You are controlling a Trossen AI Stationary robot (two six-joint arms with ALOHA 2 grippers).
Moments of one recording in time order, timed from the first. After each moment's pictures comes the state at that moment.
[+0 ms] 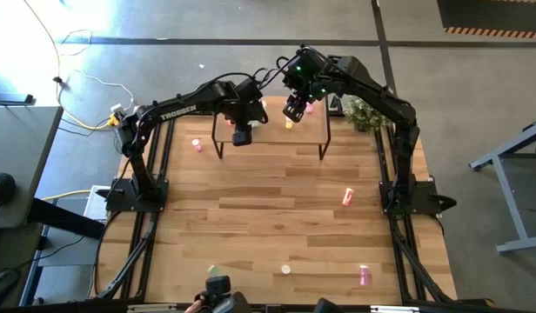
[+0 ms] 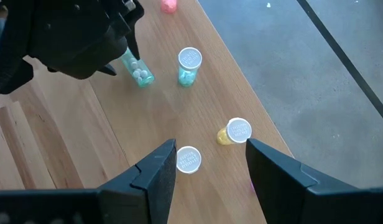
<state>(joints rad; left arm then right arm) 0.63 1.81 1.70 -1.07 -0.05 0.46 -0.46 1.95 2.35 -1.35 0.10 -0.03</state>
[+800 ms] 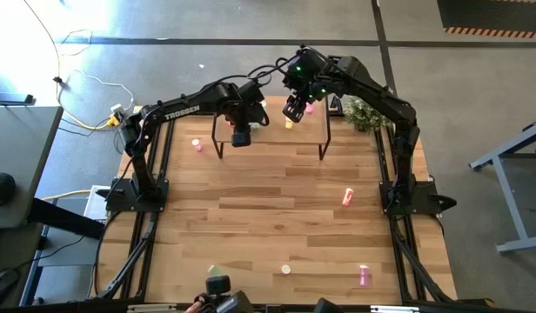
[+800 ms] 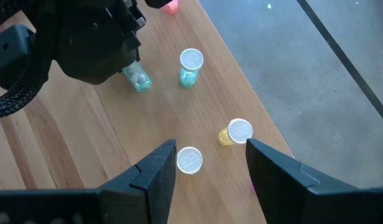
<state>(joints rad) 0.63 1.85 1.70 -1.10 -0.08 0.48 -0.46 1.95 2.36 -1.35 0.10 -0.03</state>
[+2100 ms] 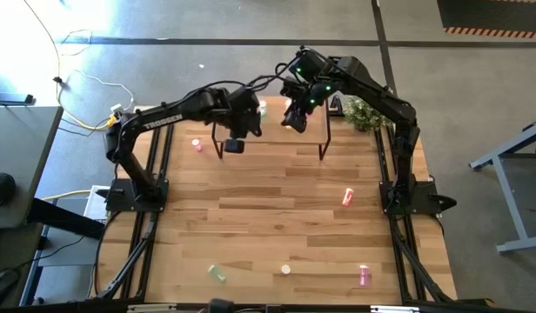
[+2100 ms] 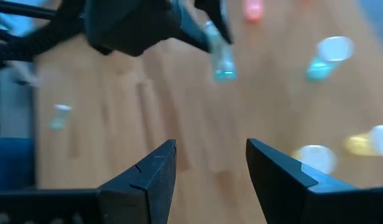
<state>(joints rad) 0.50 1.70 1.70 -1.11 -0.14 0.58 -0.46 1.95 2.36 -1.40 -0.34 -0.05</state>
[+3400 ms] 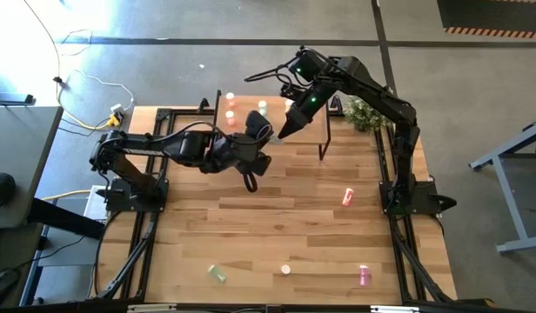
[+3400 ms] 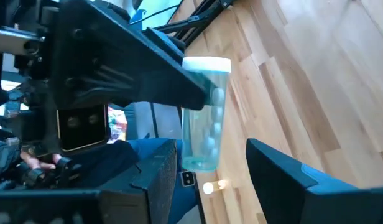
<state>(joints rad) 0.02 1.60 1.70 -0.72 -0.75 1.08 -0.46 1.95 2.36 -1.40 -0.85 0.31</state>
